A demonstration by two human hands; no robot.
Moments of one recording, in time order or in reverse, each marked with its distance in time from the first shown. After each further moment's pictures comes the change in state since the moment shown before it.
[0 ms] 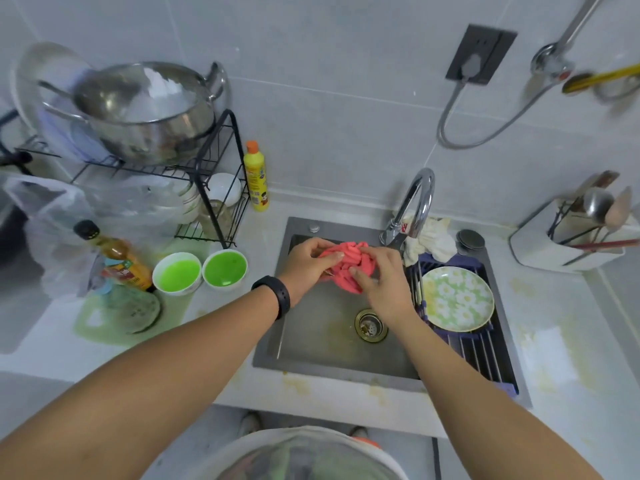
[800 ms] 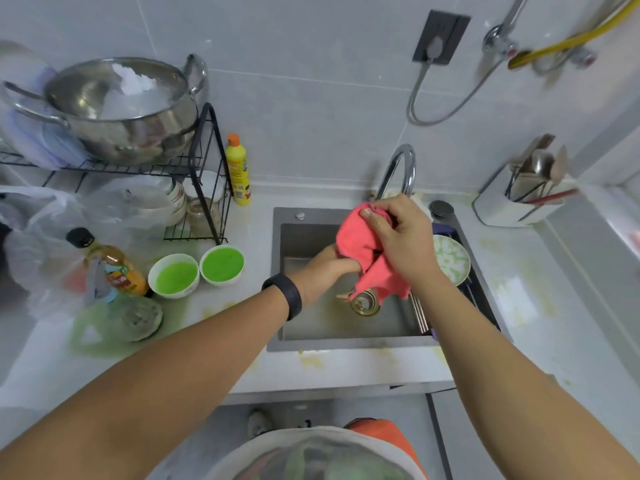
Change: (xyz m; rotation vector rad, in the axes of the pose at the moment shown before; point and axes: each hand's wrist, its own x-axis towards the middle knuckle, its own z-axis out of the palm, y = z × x) left_hand -0.066 0.017 -0.004 -0.058 -0.563 0.071; right_hand -0.020 -0.108 -0.030 -0.070 0.307 -0.144
